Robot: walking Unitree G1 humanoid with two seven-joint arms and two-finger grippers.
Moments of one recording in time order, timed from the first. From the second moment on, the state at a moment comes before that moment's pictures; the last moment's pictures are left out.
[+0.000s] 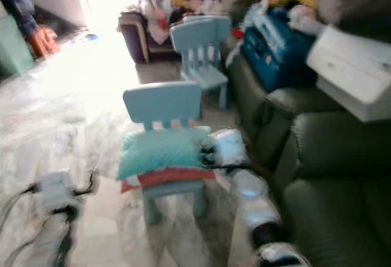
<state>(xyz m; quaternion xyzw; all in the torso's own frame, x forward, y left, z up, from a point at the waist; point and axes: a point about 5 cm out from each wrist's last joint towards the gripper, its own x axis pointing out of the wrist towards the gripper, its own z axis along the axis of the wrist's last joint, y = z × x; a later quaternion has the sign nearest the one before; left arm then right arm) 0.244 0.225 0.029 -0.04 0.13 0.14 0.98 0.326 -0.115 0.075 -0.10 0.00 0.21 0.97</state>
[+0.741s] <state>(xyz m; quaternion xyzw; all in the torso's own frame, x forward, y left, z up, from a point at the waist) 0.236 0.235 0.026 -0.05 0.14 0.19 0.97 0.329 -0.125 0.076 -0.11 0.01 0.20 0.97</state>
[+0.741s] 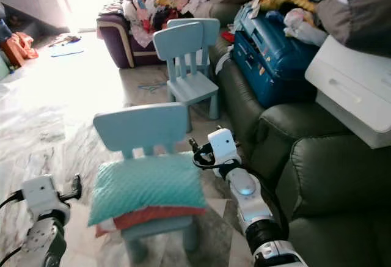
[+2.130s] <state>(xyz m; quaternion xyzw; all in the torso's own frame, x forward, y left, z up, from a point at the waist) 0.228 0.238 0.018 -0.10 0.16 0.21 0.96 0.329 -0.128 0.072 -0.11 0.02 0.19 0.97</state>
